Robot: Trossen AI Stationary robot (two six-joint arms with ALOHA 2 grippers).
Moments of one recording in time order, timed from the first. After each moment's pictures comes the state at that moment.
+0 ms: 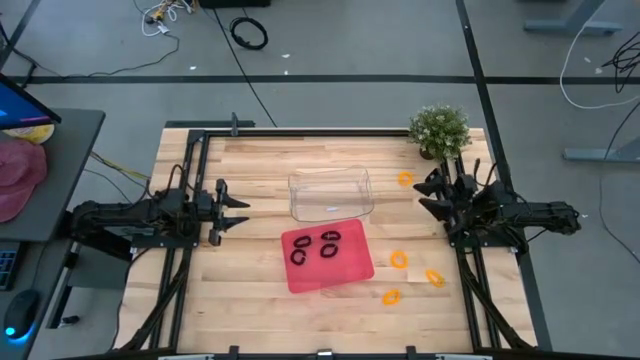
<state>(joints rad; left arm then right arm) 0.00 0.01 0.01 0.04 -0.03 -0.02 -0.02 0.01 0.02 0.43 -0.01 0.32</state>
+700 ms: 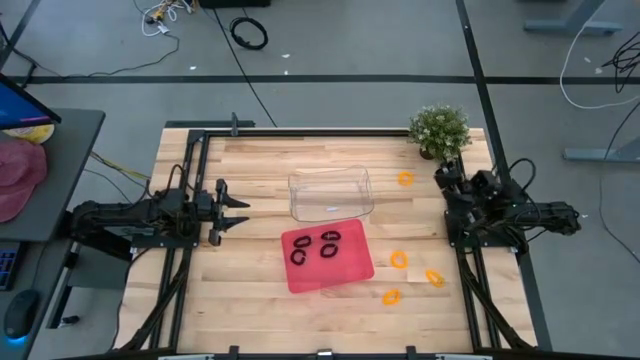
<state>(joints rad) 0.00 0.01 0.01 0.04 -0.03 -0.02 -0.02 0.01 0.02 0.71 -0.02 0.31</state>
